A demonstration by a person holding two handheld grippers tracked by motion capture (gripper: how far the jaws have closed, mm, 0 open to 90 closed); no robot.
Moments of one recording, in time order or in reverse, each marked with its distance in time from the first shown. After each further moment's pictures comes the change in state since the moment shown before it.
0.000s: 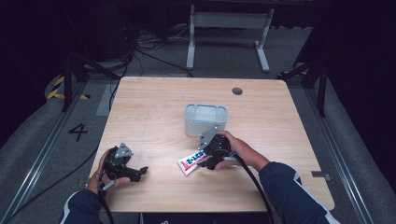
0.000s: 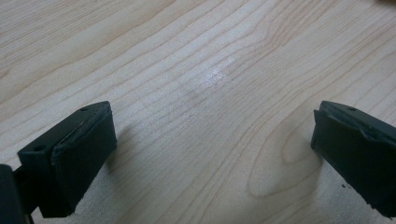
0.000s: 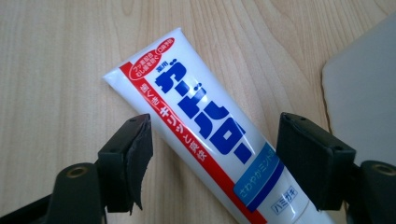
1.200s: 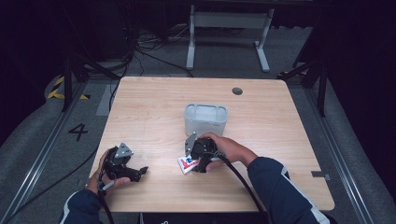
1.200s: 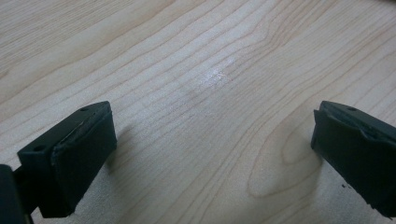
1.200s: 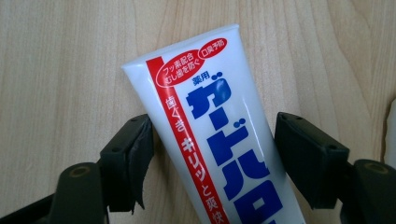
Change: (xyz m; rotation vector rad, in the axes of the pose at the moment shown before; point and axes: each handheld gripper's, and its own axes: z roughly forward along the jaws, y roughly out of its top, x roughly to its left) left arm 0.000 0.000 0.000 -0.001 -0.002 0.001; right arm 0.005 0.030 0.031 0.189 0.088 -0.130
